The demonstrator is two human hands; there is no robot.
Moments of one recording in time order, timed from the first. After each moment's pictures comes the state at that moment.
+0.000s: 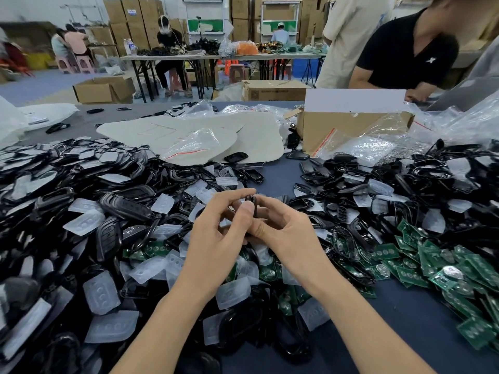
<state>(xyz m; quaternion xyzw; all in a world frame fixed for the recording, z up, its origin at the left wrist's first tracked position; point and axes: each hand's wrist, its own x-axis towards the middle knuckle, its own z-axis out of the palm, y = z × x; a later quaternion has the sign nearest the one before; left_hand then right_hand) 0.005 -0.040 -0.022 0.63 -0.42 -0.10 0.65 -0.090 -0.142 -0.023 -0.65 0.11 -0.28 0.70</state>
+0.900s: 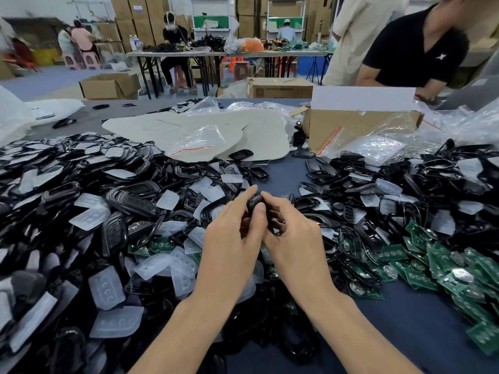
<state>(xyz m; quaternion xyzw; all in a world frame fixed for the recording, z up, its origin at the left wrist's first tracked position) -0.006 -0.051 -0.035 0.74 -0.40 0.04 0.54 -0.087 -0.129 -0.037 -0.82 0.22 -0.42 0.33</state>
